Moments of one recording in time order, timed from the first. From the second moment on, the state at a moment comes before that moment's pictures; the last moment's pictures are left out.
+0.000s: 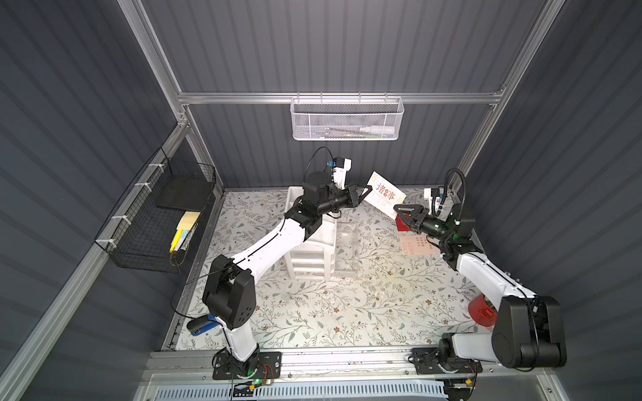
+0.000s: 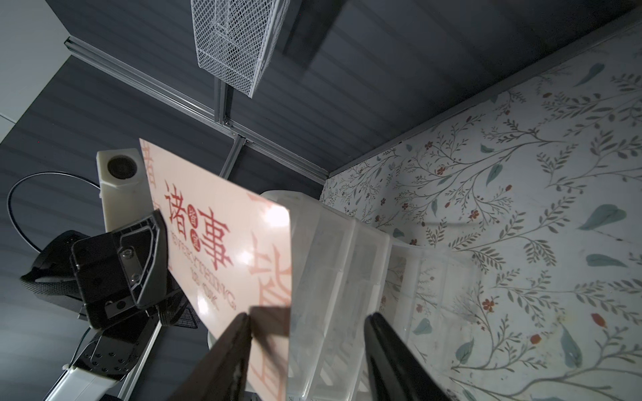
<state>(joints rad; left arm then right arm) -0.64 1.77 1.54 0.19 0.52 -0.73 0.01 1.35 0.81 0.43 -0.87 0.94</state>
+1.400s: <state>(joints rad) -0.56 1.59 1.47 -0.11 0.31 -0.50 -0.08 1.24 1.05 -0.39 -0.81 0.45</state>
